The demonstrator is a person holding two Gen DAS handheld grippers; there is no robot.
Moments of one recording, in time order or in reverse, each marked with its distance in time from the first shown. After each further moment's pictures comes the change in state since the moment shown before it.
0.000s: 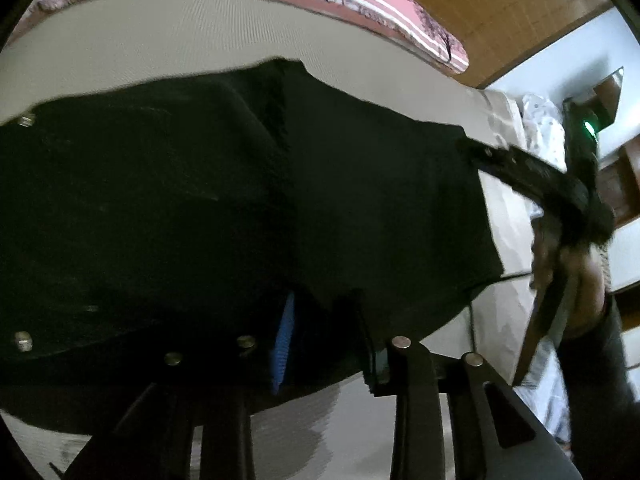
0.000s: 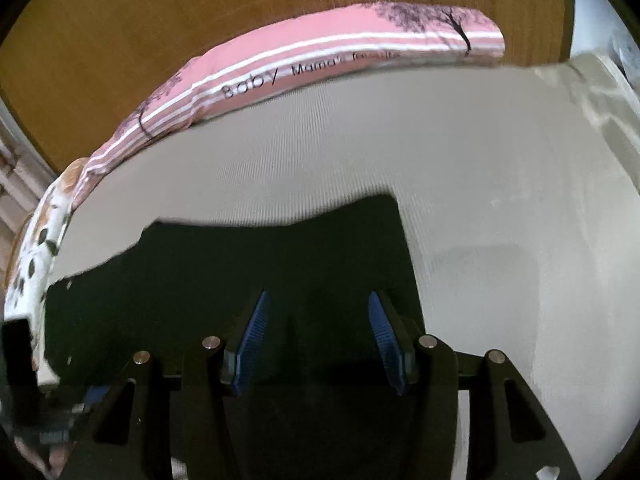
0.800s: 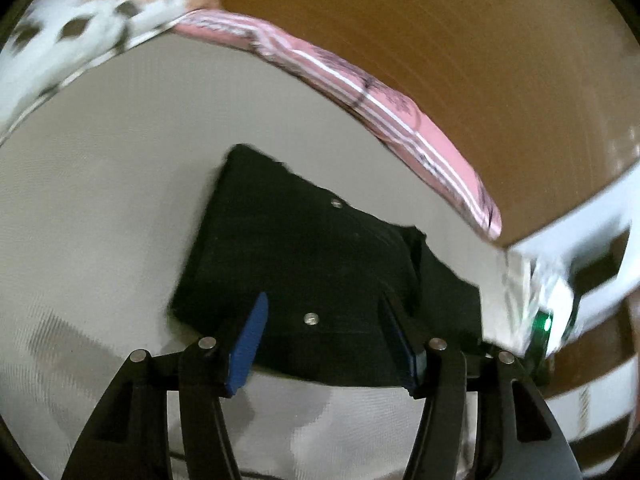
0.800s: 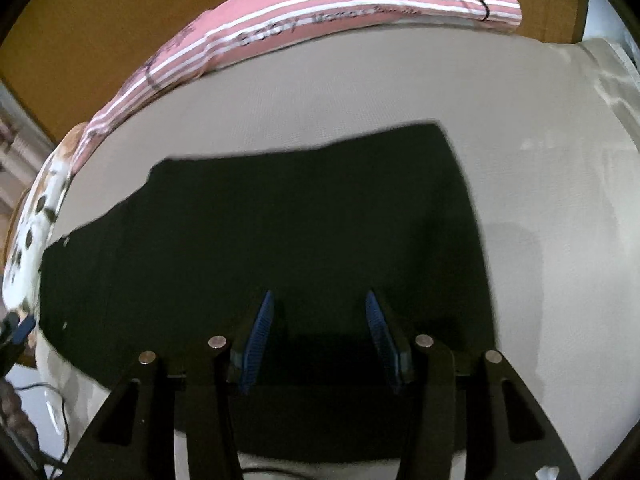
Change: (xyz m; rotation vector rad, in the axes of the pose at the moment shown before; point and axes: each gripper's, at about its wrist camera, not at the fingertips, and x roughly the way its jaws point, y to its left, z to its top) left arm -0.152 0.144 -0.061 -0.418 -0.424 -0.002; right arm 0.017 0.037 -0.051 -0.015 0.119 0.018
